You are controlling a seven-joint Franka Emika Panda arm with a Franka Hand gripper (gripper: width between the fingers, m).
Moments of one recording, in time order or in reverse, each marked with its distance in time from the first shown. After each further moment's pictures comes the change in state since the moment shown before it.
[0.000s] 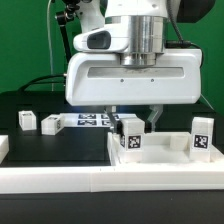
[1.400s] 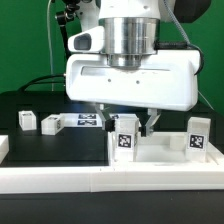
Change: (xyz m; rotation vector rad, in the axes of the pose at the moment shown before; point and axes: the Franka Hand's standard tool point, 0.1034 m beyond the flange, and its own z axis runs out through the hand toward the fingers) arm -0.005 0.007 0.002 0.007 -0.008 0.657
